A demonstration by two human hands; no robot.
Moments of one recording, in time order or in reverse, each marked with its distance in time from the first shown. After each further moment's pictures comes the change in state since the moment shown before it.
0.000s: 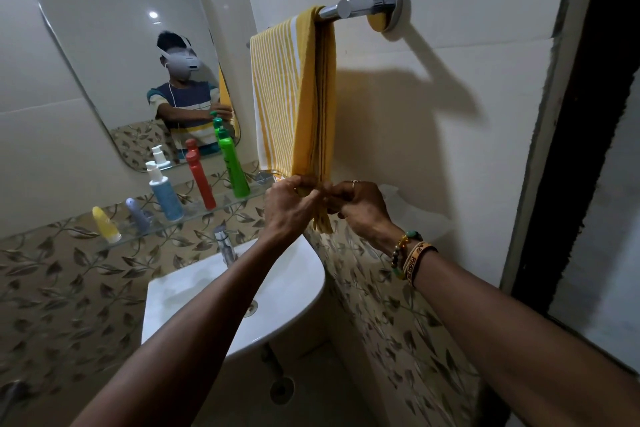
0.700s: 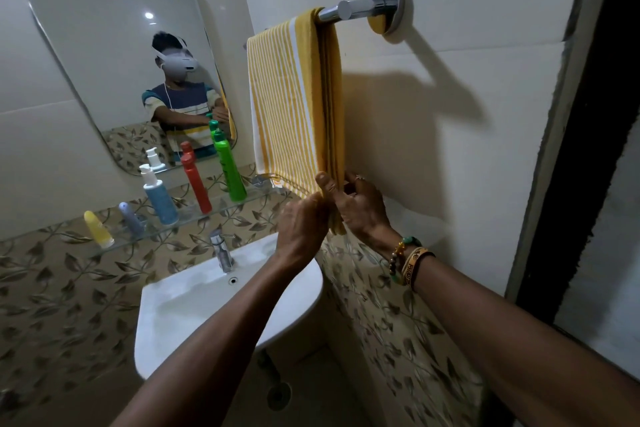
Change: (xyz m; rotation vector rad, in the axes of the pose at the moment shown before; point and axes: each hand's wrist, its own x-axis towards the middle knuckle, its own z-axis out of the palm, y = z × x) left_hand -0.015 -0.003 0.024 0.310 0.027 0.273; right_hand 0.002 -0.010 0.001 -0.118 0.103 -0.049
